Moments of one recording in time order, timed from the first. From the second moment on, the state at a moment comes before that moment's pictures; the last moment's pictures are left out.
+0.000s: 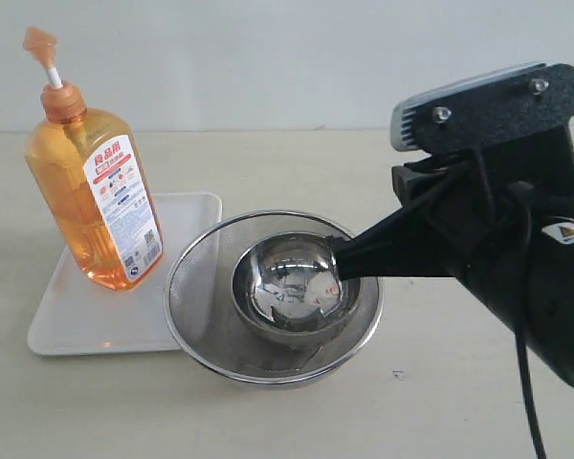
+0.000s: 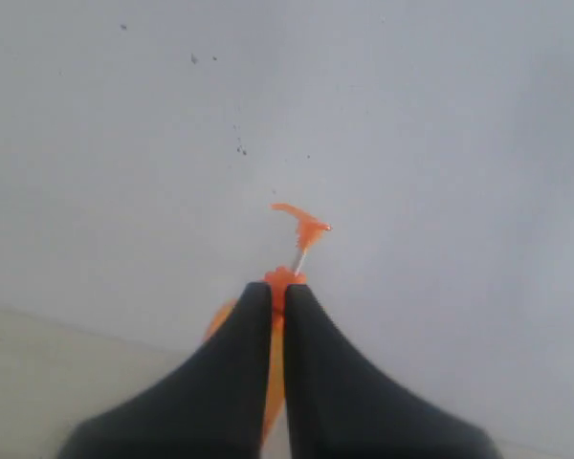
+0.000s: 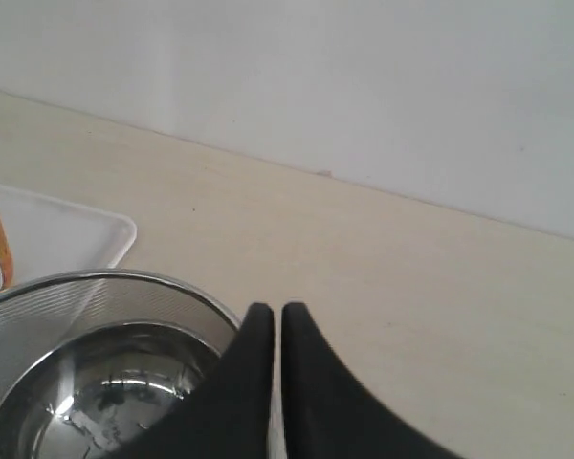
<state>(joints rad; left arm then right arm) -0.23 0.00 0.00 -0.66 -0.19 0.31 1.15 1.22 -0.54 1.38 -0.85 -1.09</state>
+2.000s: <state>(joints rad) -0.23 1.33 -0.21 -0.01 -0.70 0.01 1.15 1.12 -0.45 1.26 -0.91 -1.04</state>
